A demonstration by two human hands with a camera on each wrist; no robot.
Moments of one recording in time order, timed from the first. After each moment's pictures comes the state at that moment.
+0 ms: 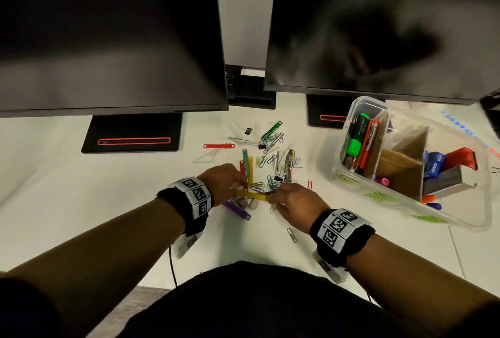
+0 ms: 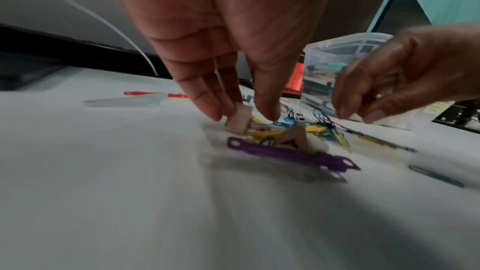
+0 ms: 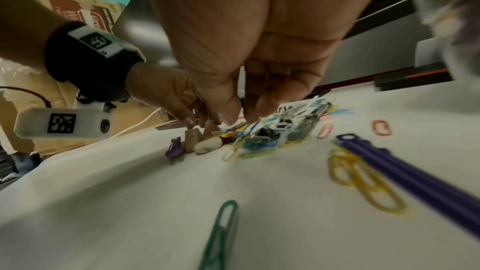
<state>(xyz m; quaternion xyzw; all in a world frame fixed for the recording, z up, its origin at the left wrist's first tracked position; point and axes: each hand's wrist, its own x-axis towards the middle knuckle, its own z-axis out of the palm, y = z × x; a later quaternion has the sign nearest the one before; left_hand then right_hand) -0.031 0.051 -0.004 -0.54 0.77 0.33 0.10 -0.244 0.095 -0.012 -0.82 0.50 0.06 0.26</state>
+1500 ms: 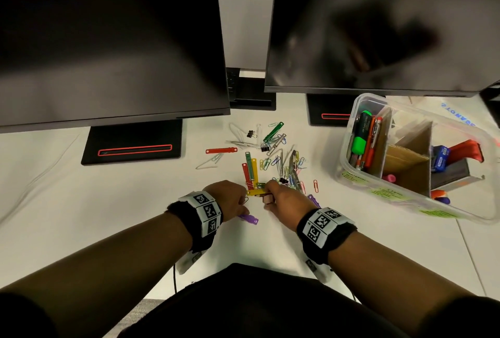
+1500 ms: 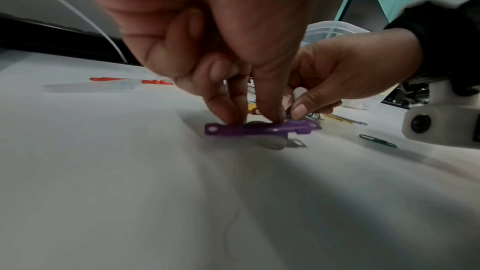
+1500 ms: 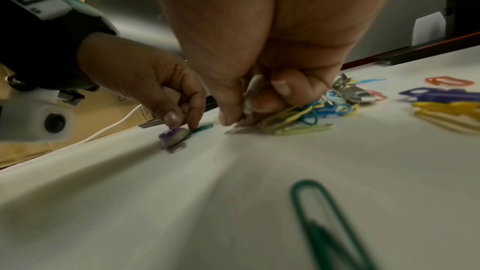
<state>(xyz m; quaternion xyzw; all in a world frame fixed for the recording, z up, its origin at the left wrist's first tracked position) -0.035 0.059 -0.013 -0.55 0.75 0.31 0.20 -0.208 0.088 -0.032 -0.74 0.58 0.00 0.34</state>
